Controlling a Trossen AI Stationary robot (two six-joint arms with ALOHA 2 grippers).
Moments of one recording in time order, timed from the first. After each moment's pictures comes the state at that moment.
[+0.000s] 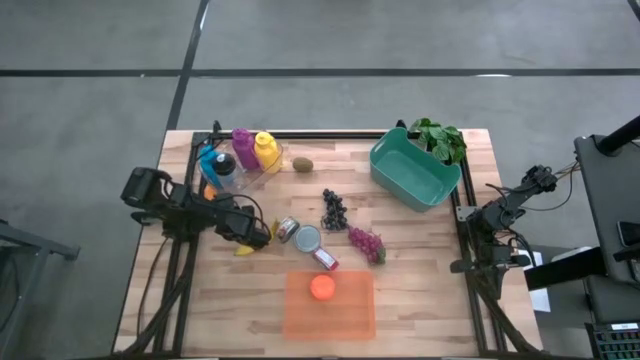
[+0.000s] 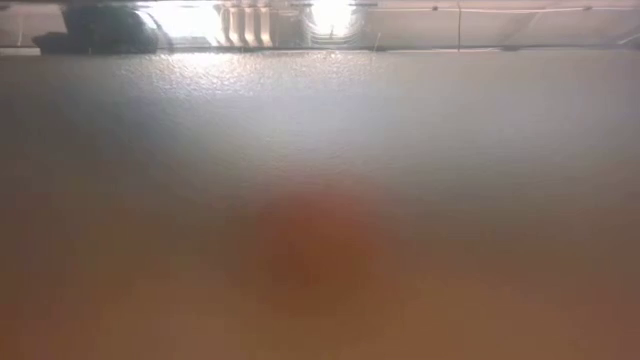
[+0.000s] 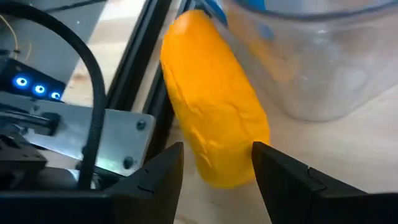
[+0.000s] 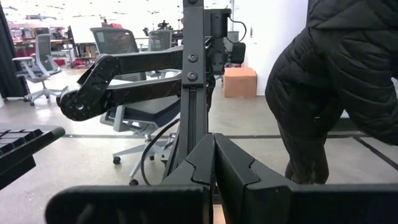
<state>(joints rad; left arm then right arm) -0.17 1.68 0.72 -1.30 -0.47 -2.04 0.61 0.01 0.01 0.04 -1.05 0.10</state>
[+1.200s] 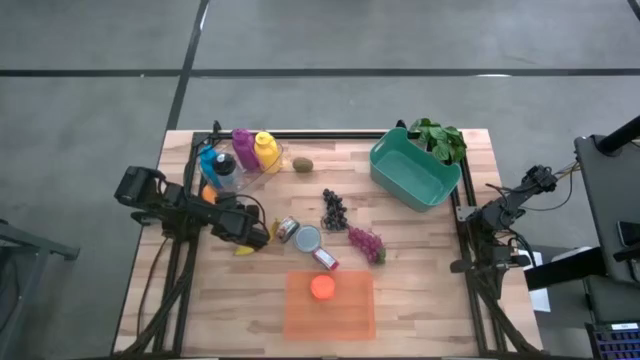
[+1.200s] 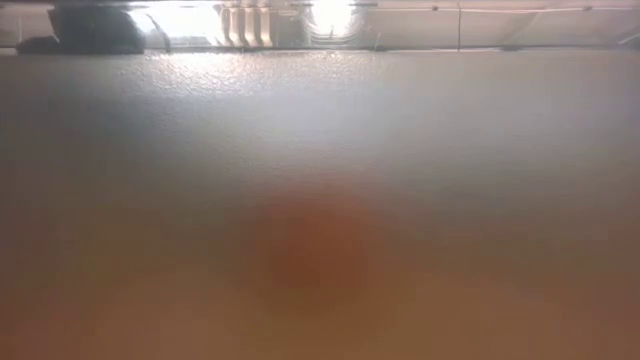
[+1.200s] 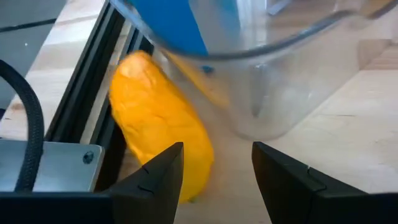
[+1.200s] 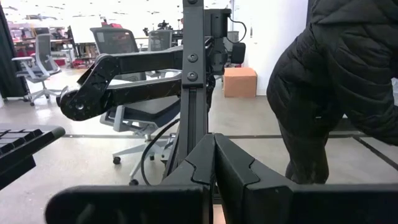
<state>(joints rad) -0.18 1.63 0.67 -1.15 -0.62 -1.96 0.61 0.01 0.01 0.04 -1.05 0.10</state>
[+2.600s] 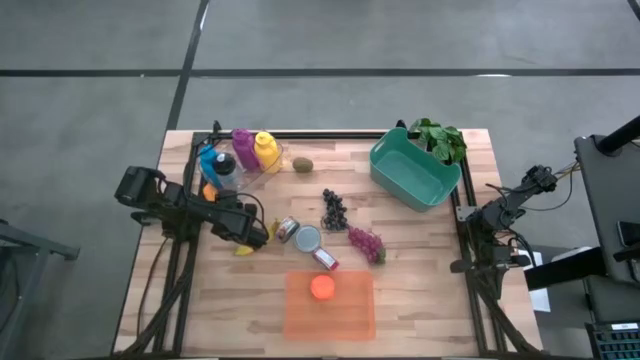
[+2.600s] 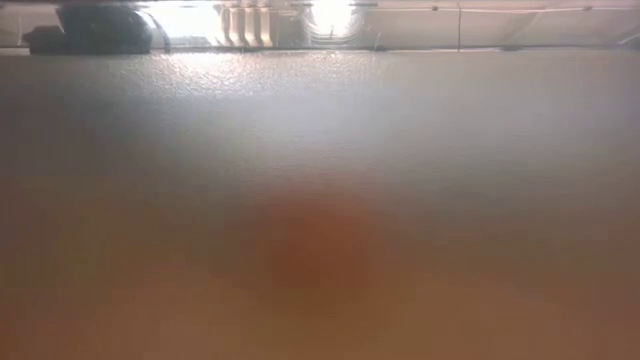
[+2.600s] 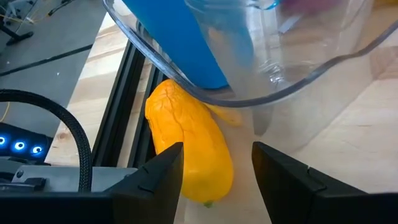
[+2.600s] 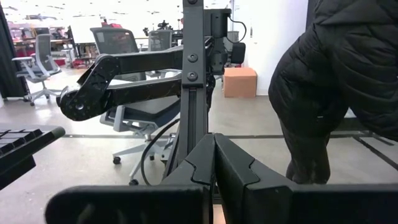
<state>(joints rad) -0.18 1.63 0.71 -1.30 -0.64 -1.91 0.61 0.01 0.01 0.04 -1.05 0.10</state>
